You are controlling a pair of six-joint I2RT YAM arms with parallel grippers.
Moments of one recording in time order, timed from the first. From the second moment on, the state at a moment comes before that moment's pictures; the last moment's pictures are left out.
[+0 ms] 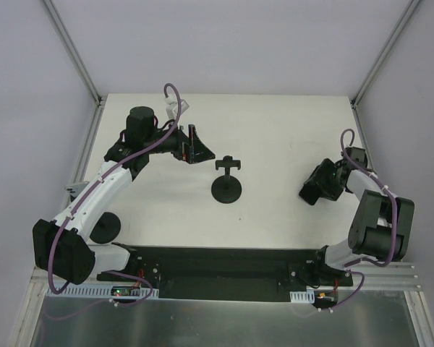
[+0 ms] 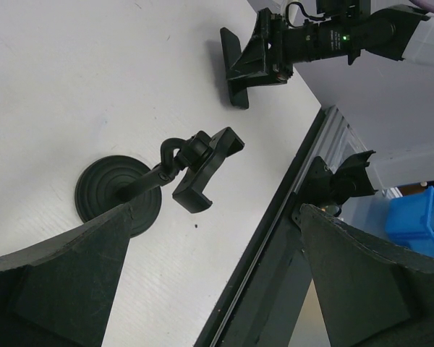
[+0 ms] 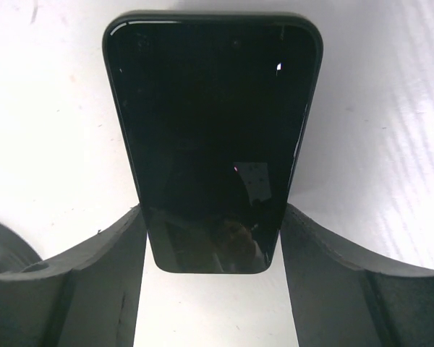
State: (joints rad) left arm -0.35 1.27 1.11 -0.23 0.80 -0.42; right arm -0.25 1.51 0.81 -0.46 -0.23 0.39
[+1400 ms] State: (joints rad) left arm -0.87 1.35 1.31 -0.19 0.38 -0.45; right arm 0.48 0.66 0.66 -0.30 -0.17 0.36
